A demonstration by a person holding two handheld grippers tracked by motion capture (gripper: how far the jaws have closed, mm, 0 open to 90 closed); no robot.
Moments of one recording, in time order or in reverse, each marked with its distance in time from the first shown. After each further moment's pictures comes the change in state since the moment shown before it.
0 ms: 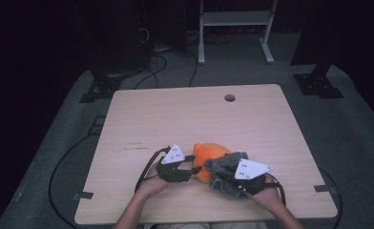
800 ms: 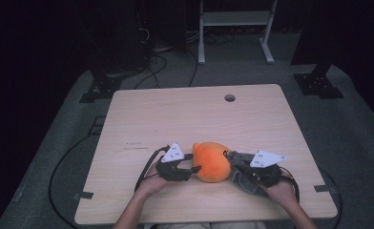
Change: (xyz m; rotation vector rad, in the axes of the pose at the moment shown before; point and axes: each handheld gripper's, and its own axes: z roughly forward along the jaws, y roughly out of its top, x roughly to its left) left arm 0.005 -0.002 0.002 0.007 0.016 -0.016; right arm -0.041 -0.040 -0.019 0.168 -0.126 0.169
